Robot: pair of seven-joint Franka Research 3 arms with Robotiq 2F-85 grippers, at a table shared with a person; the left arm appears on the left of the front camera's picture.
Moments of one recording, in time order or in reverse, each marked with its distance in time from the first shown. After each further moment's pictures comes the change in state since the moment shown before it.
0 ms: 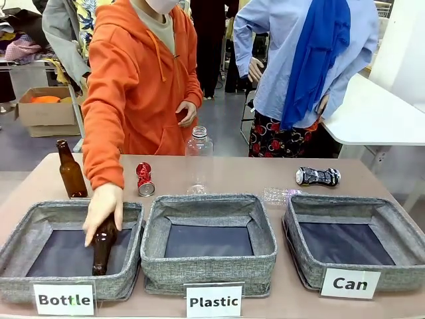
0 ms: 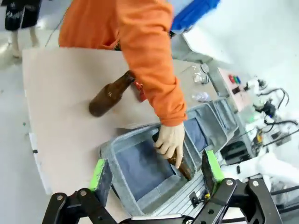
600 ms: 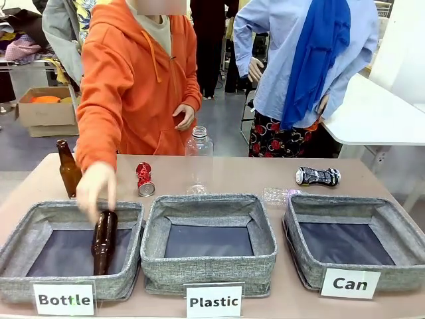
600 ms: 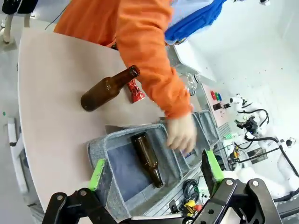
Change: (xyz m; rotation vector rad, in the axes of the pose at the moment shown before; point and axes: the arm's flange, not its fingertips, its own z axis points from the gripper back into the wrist) left arm -0.025 0.034 -0.007 -0.089 -0.046 0.139; right arm 0.000 0.000 0.000 0.000 0.000 0.001
